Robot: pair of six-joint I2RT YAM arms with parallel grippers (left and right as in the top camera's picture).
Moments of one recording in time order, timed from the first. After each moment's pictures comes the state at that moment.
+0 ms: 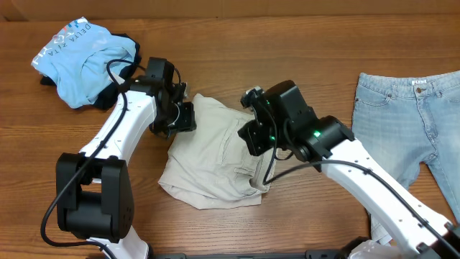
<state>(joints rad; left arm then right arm) -0.16 1.83 1.32 -0.87 0.30 -0.18 0.58 1.47 1.17 -0.64 -0.33 0.18</state>
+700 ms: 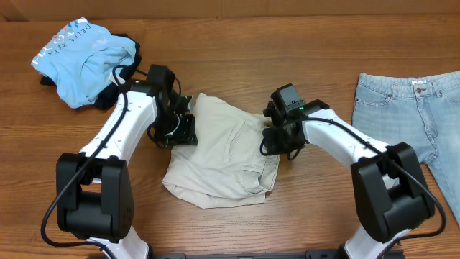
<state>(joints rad) -0.16 1.83 1.31 -1.11 0.39 -0.04 0.40 1.84 1.13 -0.75 -0.24 0.19</state>
